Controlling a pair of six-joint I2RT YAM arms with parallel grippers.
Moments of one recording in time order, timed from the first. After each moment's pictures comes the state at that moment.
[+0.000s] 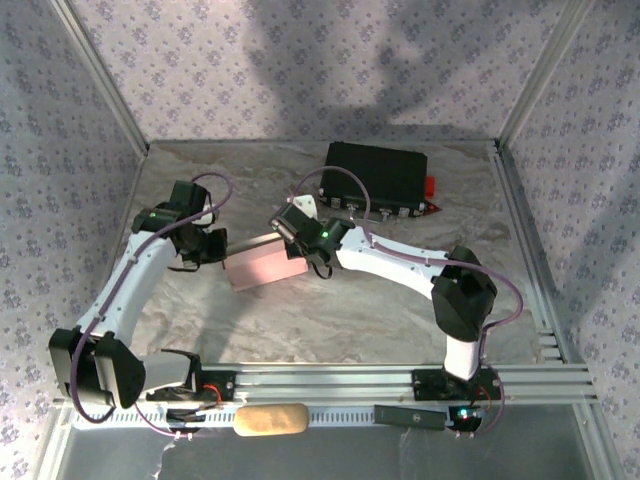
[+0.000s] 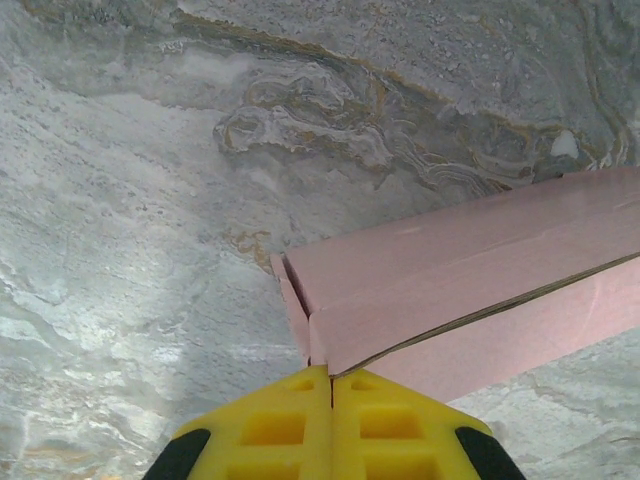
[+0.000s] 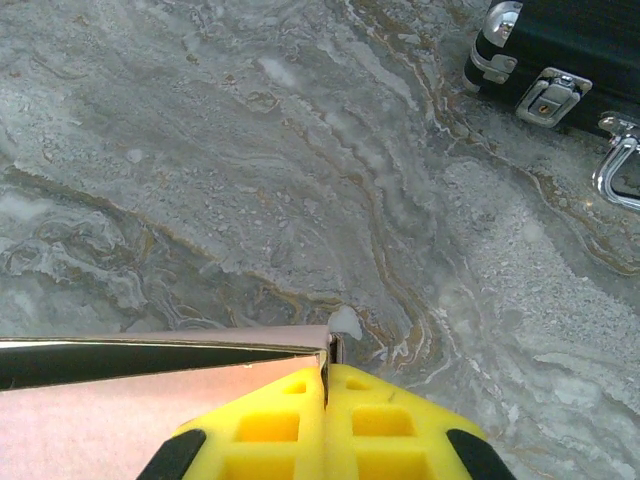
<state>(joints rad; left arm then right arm) -0.22 1.25 1.13 -1.10 0.12 -0.34 0.99 1.83 1.51 -0.63 0.43 0.62</state>
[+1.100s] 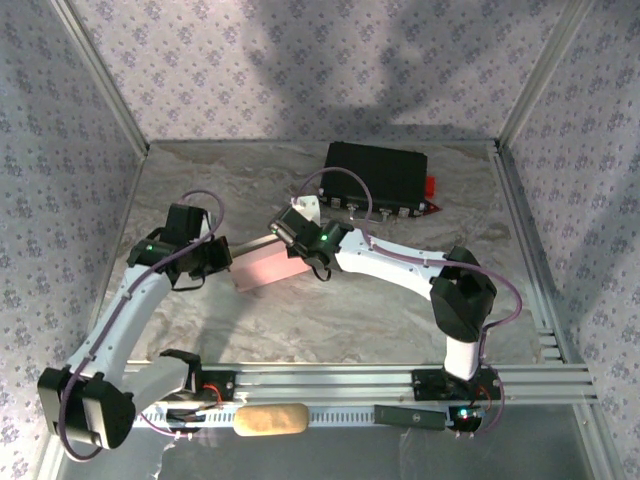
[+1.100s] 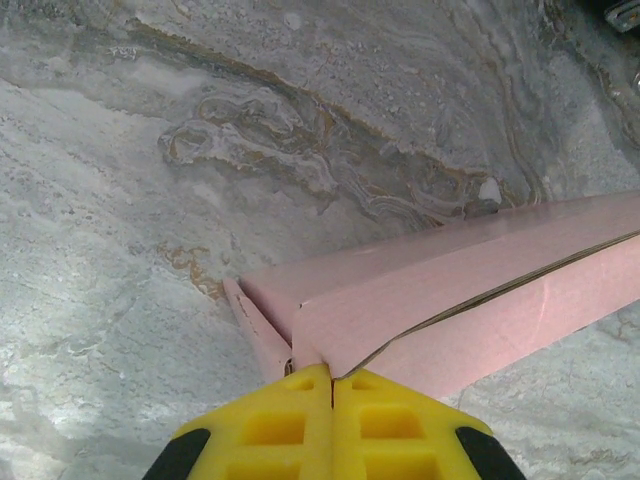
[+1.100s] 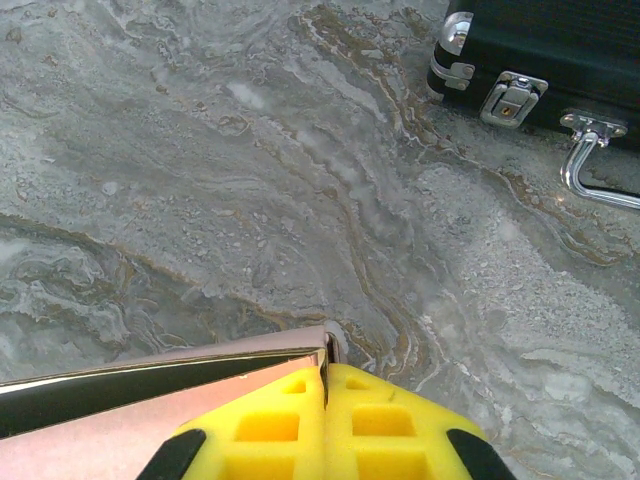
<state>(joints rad) -0.26 1.04 0.91 -0.88 0.15 -0.52 1.00 1.83 1.49 -0.60 0.50 0.69</state>
